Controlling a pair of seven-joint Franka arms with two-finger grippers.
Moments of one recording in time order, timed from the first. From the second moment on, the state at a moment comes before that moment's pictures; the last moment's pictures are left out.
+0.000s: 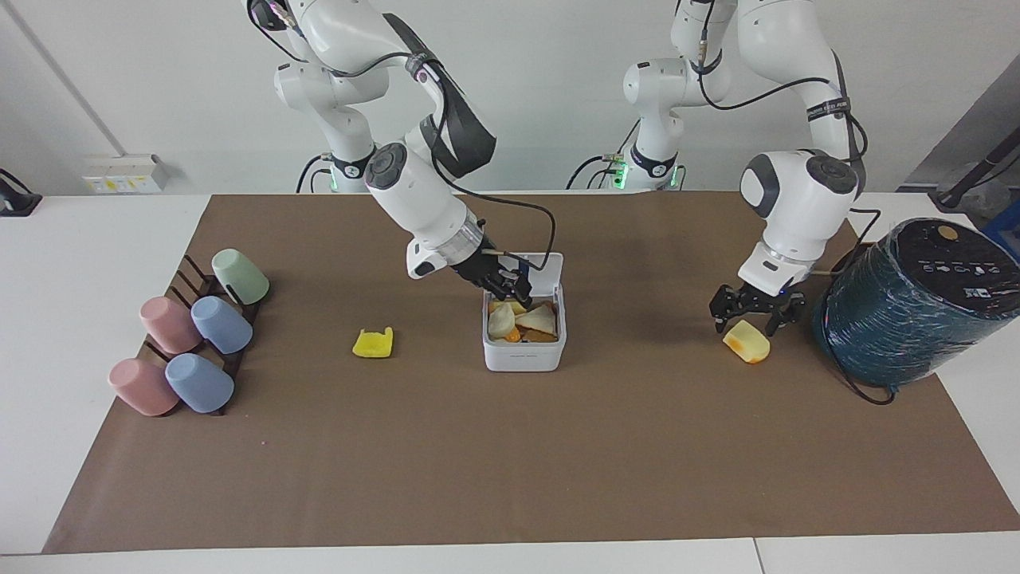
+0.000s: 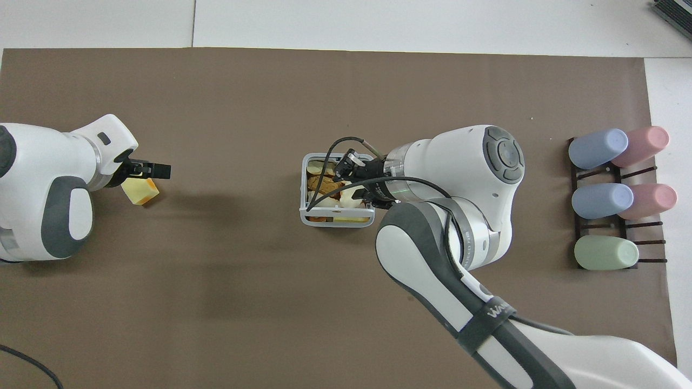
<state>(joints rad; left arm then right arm) 0.04 0.21 -0.03 -2.09 -0.04 2.49 0.27 0.20 0.26 0.29 -1.83 0.44 2.36 0.79</state>
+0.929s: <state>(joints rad) 0.00 0.24 -0.06 -2.06 -0.08 2.47 0.47 -0.12 0.22 0.28 -2.07 0.07 2.37 0.09</state>
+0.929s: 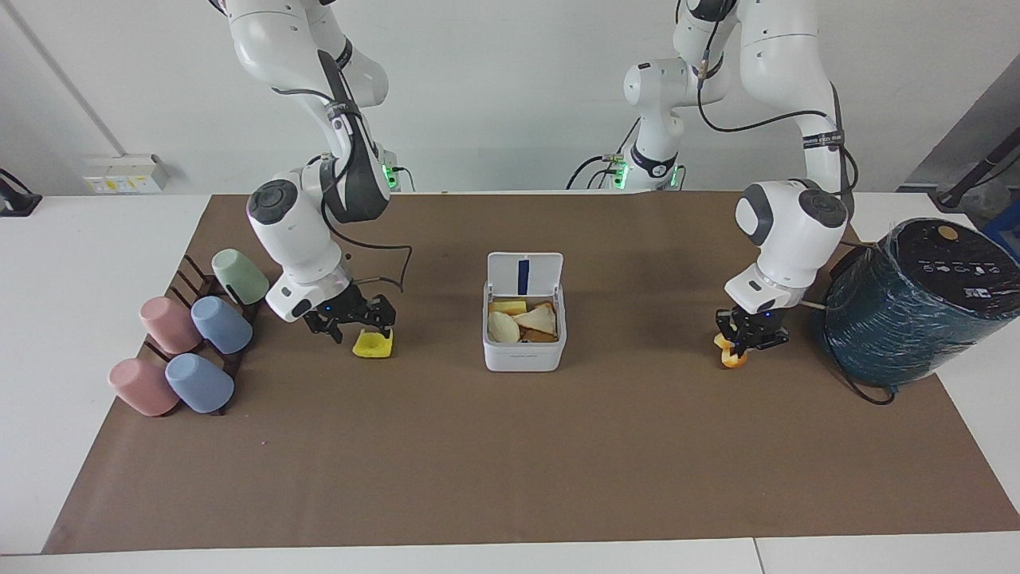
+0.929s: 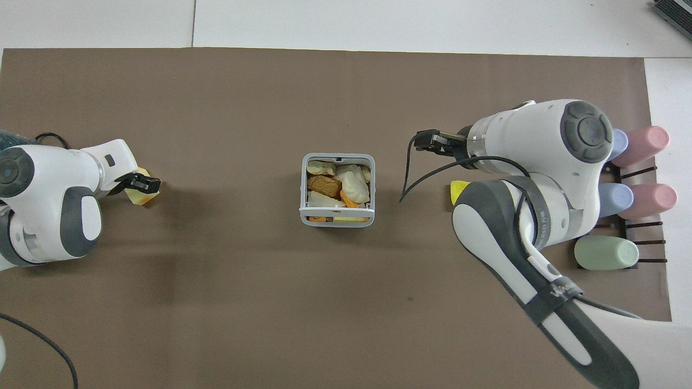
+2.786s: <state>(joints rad) -0.32 0.19 -0.20 -1.84 -0.42 2.33 -0.03 -0.12 0.15 0.31 -1.91 0.07 2.11 0.24</state>
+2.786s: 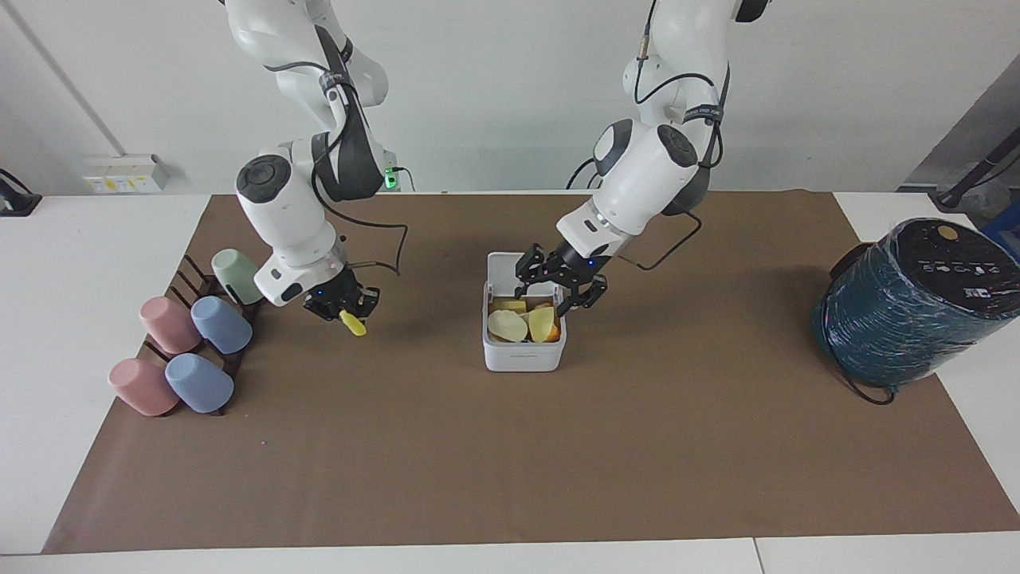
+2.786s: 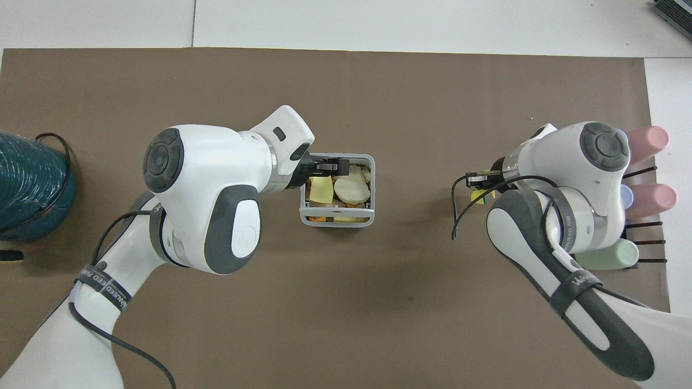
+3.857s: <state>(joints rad) -0.01 -0.06 -0.12 -1.69 0.01 1.69 -0.02 0.15 0.29 0.41 -1.86 0.29 2.46 0.86</state>
